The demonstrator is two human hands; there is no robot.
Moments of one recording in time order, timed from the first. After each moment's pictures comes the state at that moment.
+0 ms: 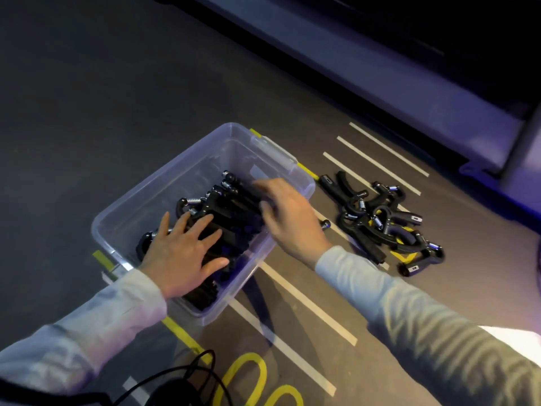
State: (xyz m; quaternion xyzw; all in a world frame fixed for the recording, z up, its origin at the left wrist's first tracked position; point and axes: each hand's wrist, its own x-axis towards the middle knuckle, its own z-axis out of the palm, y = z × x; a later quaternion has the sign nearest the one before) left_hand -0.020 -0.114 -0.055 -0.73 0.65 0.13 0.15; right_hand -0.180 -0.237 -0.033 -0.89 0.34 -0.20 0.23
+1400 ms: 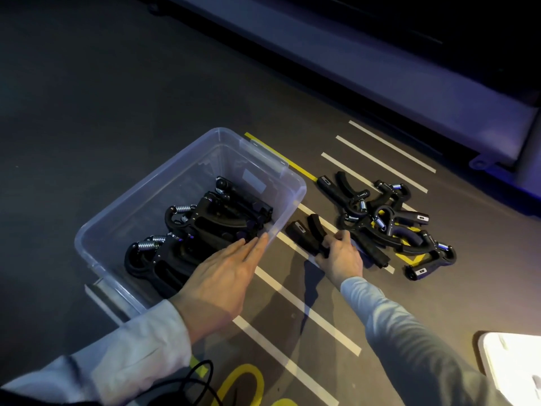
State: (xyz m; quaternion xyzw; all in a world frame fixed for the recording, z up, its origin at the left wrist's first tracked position) left_hand -0.097 -0.125 -0.037 -0.68 0.69 0.21 -0.07; right_hand -0.294 -0.272 -0.142 -0.75 0.64 0.05 0.16
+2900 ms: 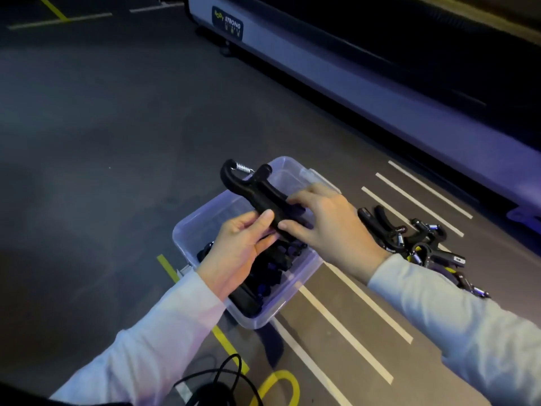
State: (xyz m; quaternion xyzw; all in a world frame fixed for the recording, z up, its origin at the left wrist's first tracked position) left_hand -0.032 -0.113 0.013 -0.46 0.17 0.56 -0.67; right_hand -0.148 -0.204 0.066 -0.93 0.32 -0.09 0.18
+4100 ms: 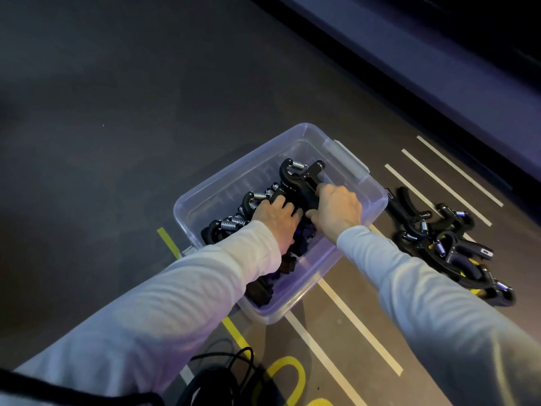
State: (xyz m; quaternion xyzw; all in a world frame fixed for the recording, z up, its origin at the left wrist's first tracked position) left_hand -0.026 -0.174 -0.066 -0.70 0.70 0.09 0.15; right_hand -0.115 -0.252 -0.043 -0.85 0.51 0.09 0.09
